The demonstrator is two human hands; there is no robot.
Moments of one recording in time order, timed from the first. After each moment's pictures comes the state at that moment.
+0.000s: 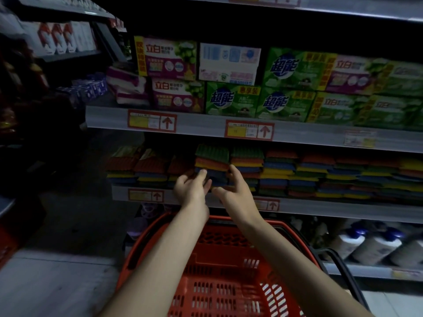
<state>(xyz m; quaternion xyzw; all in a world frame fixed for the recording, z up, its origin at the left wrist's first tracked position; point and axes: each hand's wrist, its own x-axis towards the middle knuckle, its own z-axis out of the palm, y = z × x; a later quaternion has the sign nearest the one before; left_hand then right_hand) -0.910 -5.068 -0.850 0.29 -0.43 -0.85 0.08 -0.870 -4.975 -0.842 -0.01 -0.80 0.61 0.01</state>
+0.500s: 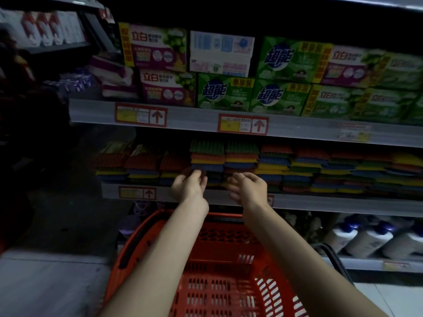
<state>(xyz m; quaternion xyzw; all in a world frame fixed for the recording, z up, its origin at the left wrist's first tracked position) -0.920 -5.053 -0.858 0.34 -0.36 -0.86 0.08 -0.896 -4.948 -0.849 -0.25 -0.62 0.74 0.06</state>
